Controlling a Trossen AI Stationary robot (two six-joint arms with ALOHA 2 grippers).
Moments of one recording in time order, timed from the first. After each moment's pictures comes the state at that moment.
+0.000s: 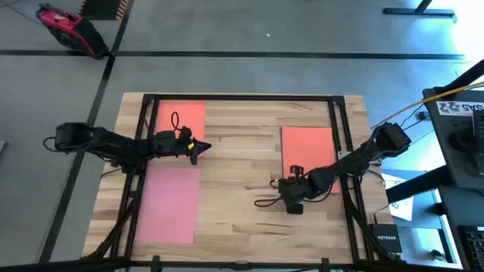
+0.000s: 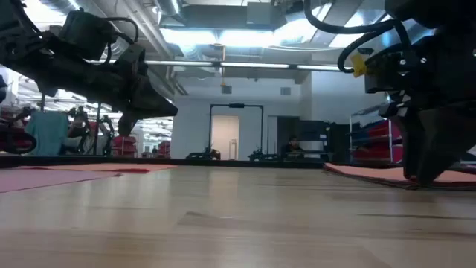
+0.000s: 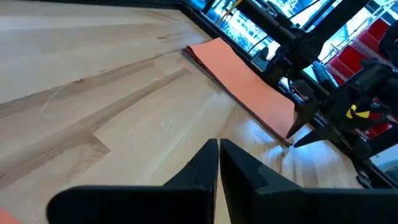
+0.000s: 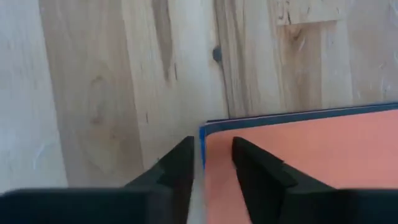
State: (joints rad) left arm 0.20 1.20 0.13 0.81 -0.05 -0.60; right arm 0.47 1.57 0.77 -0.54 0.17 0.56
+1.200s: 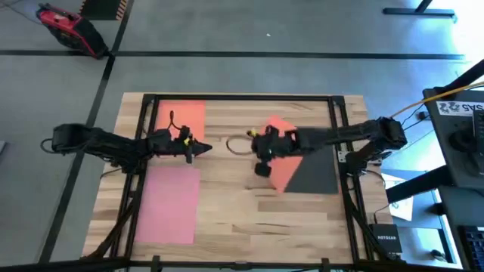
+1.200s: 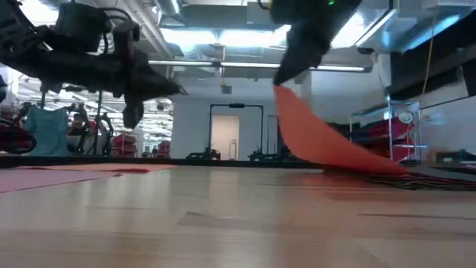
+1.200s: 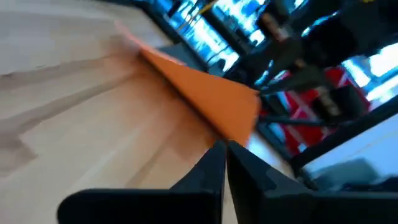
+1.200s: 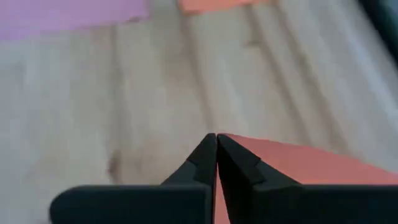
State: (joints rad) left arm 0.20 1.12 0.13 0.92 0.08 -0.79; right arm 0.01 1.57 1.21 -0.51 0.19 0.17
